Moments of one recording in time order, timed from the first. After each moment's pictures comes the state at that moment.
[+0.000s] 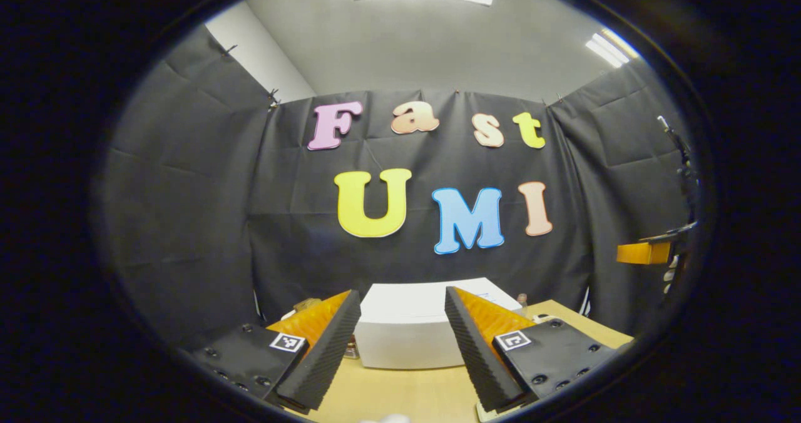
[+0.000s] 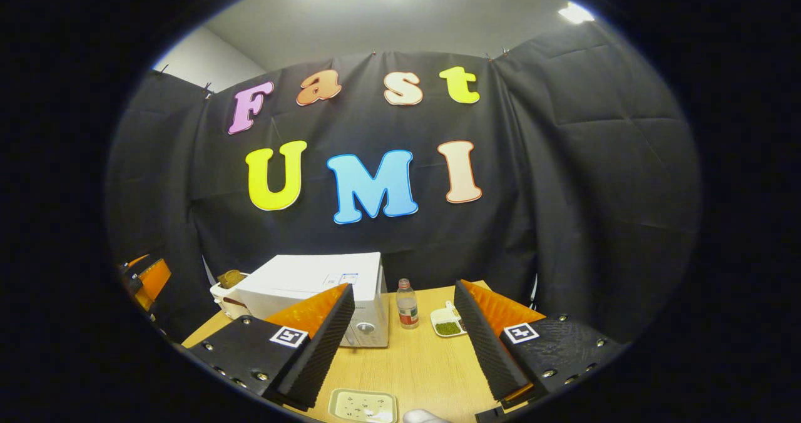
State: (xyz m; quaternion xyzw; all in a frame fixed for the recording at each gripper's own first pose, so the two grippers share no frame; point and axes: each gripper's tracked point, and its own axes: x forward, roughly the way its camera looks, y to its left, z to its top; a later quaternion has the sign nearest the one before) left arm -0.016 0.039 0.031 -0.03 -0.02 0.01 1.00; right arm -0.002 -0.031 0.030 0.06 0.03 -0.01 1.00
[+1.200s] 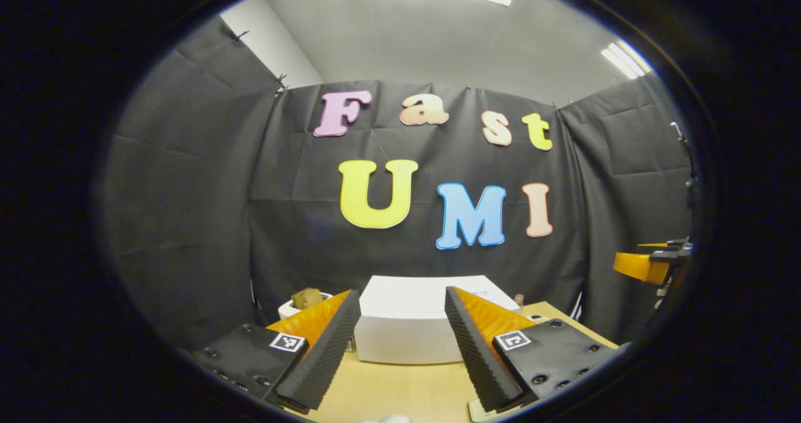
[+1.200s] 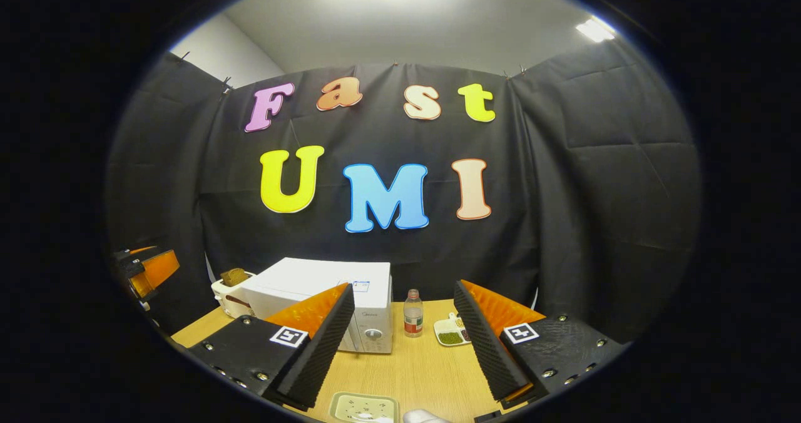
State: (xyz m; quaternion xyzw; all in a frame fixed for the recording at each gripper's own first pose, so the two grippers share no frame) left arm -0.010 0.058 0.024 -0.06 0.00 0.01 1.00; right arm -0.012 -0.003 0.041 0.02 0.00 -0.01 1.00
